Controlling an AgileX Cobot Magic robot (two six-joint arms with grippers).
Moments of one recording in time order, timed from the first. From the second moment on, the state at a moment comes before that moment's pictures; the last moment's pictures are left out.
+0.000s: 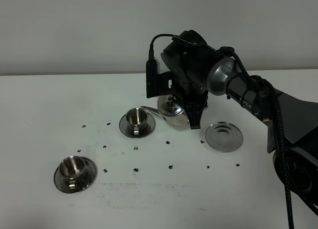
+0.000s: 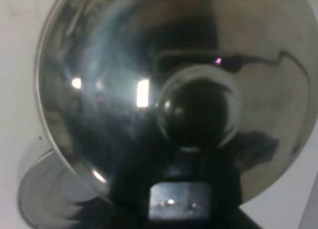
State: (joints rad) left arm 0.06 0.00 -0.46 -0.08 1.06 0.09; right arm 0.53 2.37 -2.15 -0.42 1.23 -0.87
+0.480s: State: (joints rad) left arm 0.06 0.00 -0.46 -0.08 1.06 0.09; right arm 0.56 2.39 -2.15 -0.50 1.23 -0.86
